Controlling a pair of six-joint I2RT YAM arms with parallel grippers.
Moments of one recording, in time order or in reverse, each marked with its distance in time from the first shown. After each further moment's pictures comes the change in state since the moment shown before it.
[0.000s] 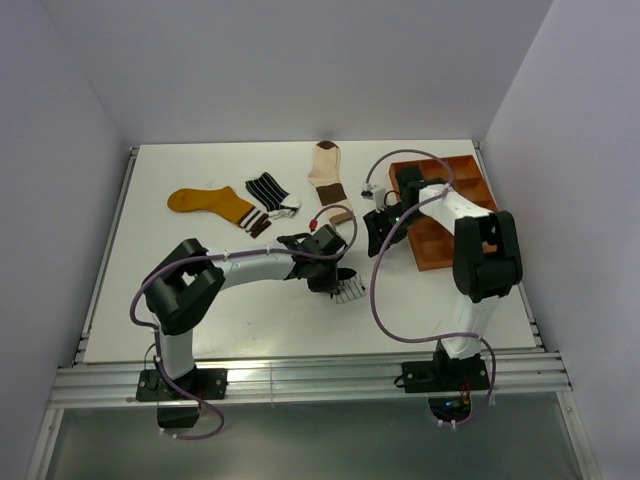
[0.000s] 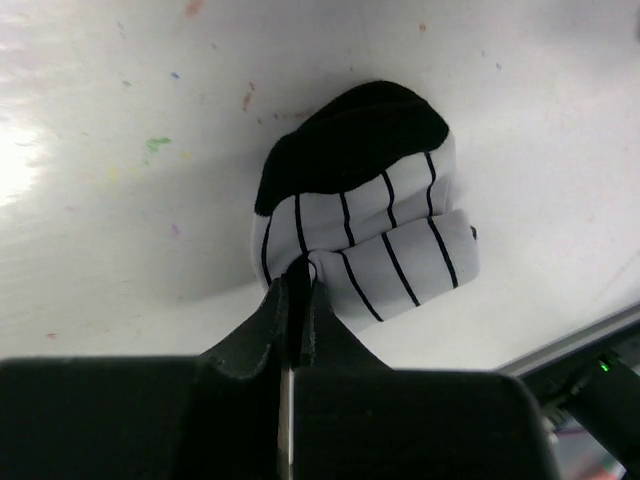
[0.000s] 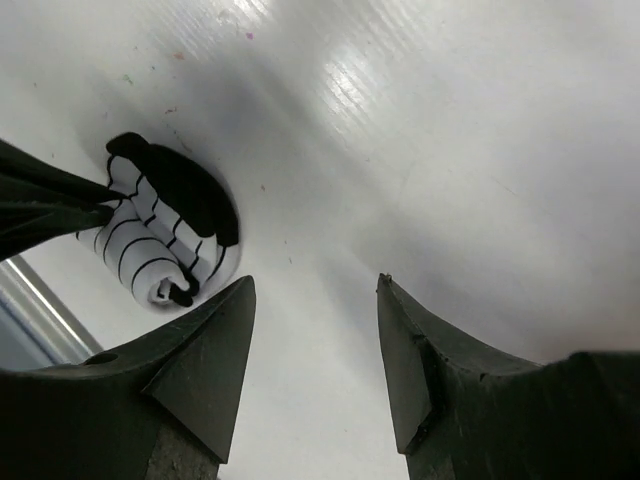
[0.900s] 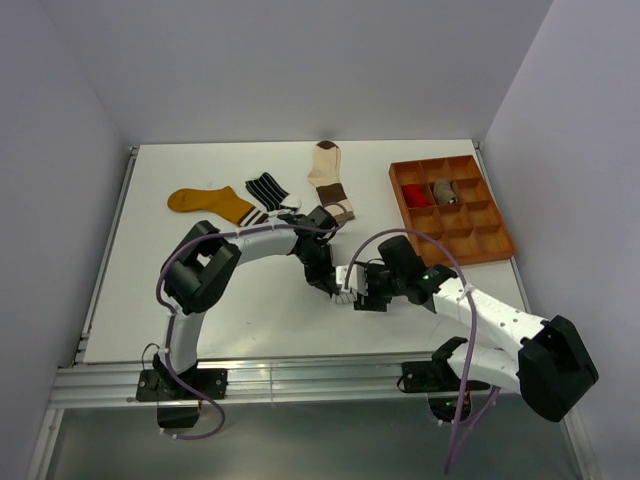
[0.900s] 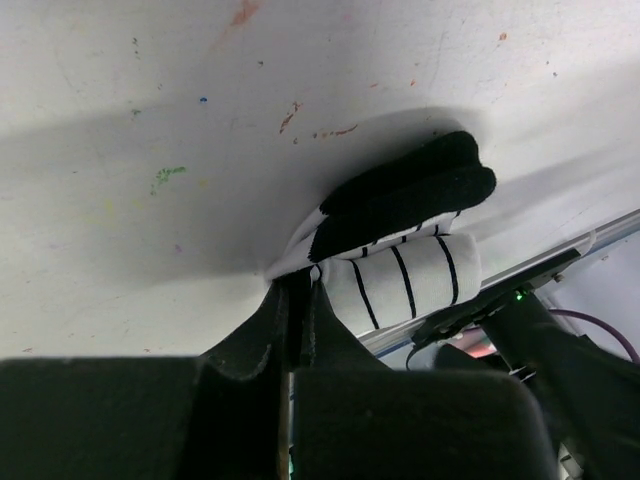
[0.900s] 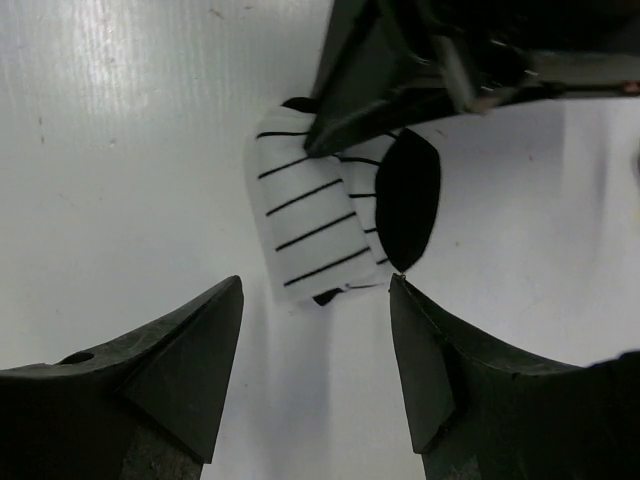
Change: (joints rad) left arm 0.145 0.175 0.181 -0.207 0.385 -0.025; right arm 0.386 -0.778 -0.708 0.417 0.125 -0.456
